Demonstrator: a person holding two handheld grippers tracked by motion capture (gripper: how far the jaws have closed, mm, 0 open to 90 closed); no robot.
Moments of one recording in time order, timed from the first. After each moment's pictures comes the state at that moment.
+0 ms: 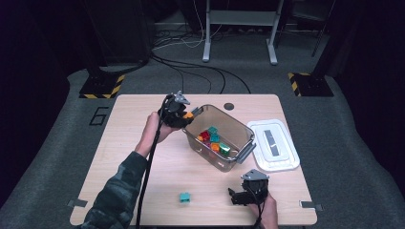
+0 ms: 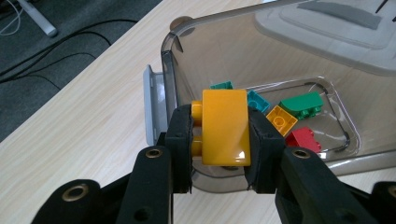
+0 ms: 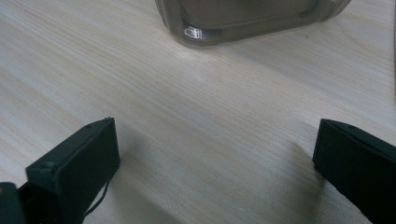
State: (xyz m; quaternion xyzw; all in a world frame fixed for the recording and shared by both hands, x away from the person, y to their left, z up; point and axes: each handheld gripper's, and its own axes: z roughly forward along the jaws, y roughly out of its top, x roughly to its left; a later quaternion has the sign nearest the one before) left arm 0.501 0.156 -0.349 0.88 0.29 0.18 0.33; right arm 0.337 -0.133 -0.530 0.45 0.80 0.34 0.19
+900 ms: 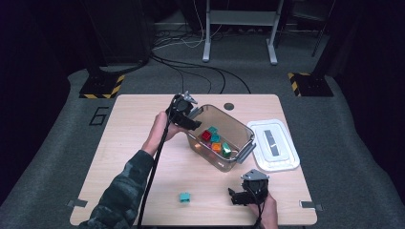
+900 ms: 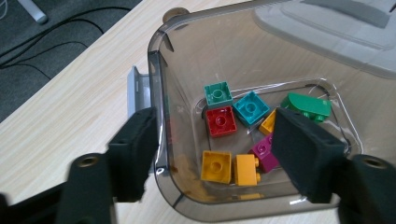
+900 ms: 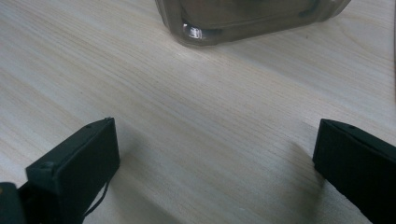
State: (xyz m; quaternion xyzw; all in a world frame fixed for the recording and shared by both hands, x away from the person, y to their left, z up) left arm 0.510 0.139 -0.357 0.88 0.31 0.17 0.31; right arm 0.337 -0.133 -0.530 0.45 0.80 0.34 0.19
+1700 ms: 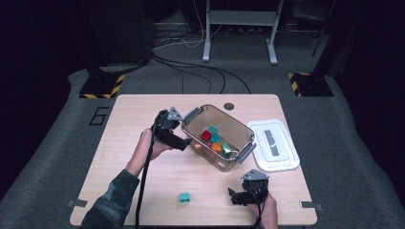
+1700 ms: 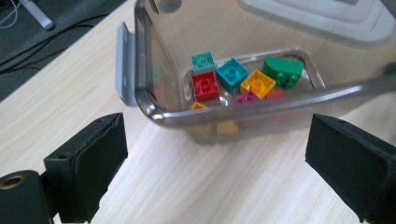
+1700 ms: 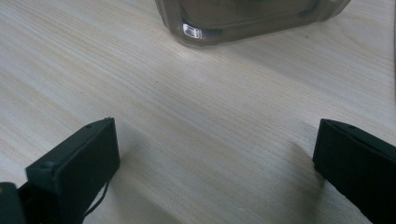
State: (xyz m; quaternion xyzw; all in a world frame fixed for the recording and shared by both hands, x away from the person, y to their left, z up) left arm 0.448 0.174 -0.370 0.88 0.30 0.18 0.33; right arm 0.337 -0.134 -0.530 0.45 0.80 0.34 0.19
